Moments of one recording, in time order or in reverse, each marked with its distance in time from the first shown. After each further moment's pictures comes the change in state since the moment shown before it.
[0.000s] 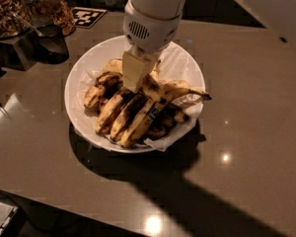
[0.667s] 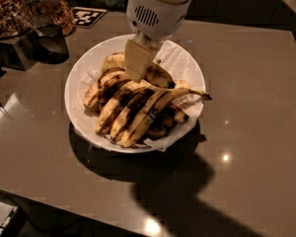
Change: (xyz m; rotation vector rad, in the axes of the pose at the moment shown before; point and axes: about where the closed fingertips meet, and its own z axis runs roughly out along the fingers) arm 0.002 0.003 -0.035 0.046 -0.062 -0.075
